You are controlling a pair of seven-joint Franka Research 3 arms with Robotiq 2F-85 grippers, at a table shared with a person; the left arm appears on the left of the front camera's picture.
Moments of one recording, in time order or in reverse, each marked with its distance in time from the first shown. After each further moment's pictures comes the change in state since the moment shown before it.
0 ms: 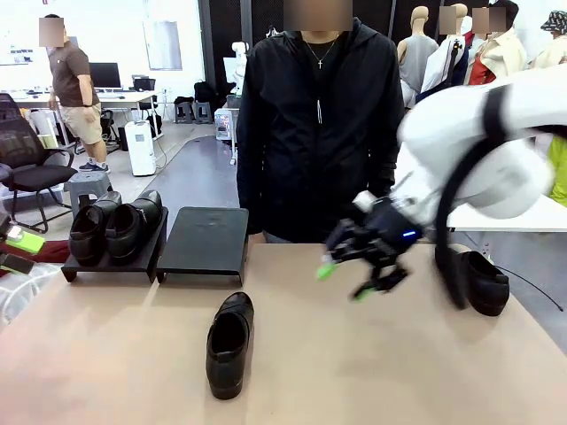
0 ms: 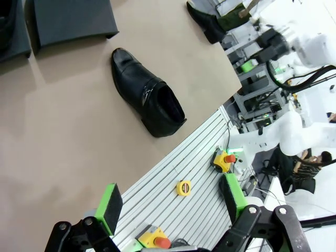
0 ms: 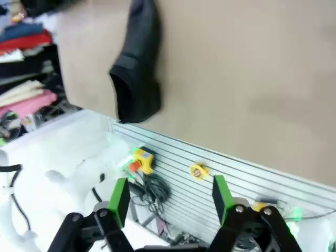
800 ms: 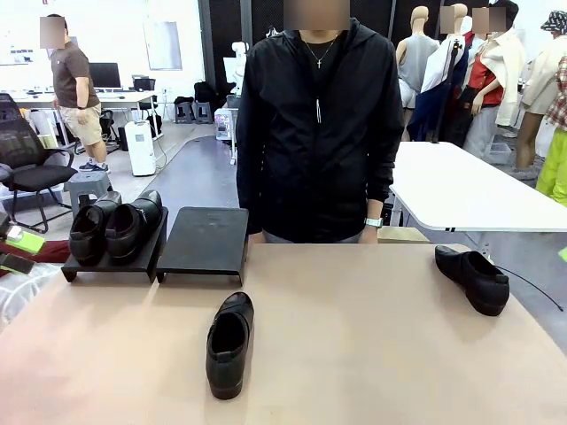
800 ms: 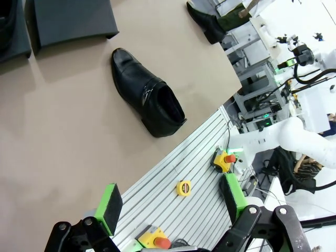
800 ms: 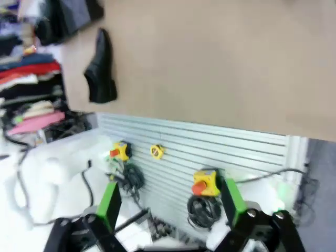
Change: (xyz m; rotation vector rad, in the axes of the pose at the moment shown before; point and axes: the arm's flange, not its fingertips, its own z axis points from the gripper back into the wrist) left arm 0.000 0.000 0.000 0.000 0.000 0.000; right arm -0.107 -0.202 0.203 0.076 -0.160 -0.031
